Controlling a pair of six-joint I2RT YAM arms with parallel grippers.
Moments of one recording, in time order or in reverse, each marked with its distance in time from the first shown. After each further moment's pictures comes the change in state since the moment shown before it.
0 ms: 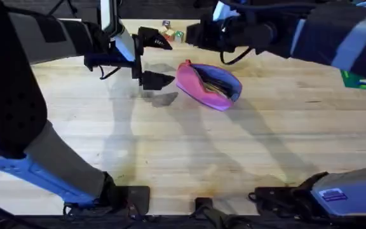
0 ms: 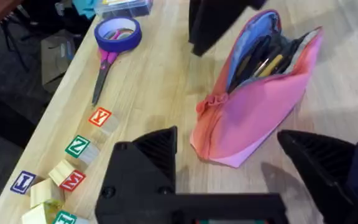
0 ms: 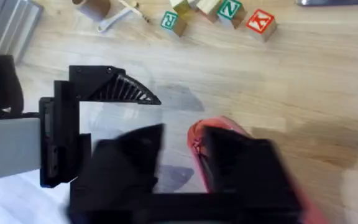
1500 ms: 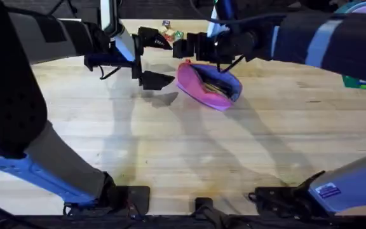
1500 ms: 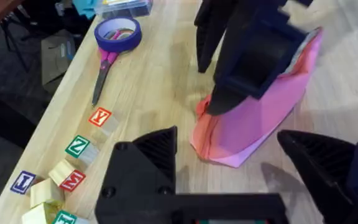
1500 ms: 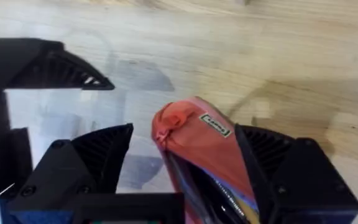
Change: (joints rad) left arm 0.000 0.000 0.000 0.000 0.000 0.000; right arm 0.000 0.102 0.000 -0.046 0.025 -0.057
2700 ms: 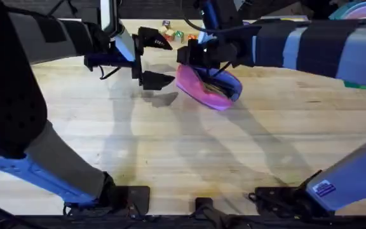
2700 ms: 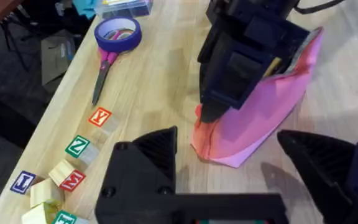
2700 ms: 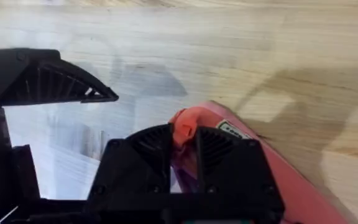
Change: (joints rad) left arm 0.000 0.000 0.000 0.000 0.000 0.000; right arm 0.035 0.089 0.000 0.088 0.011 0.087
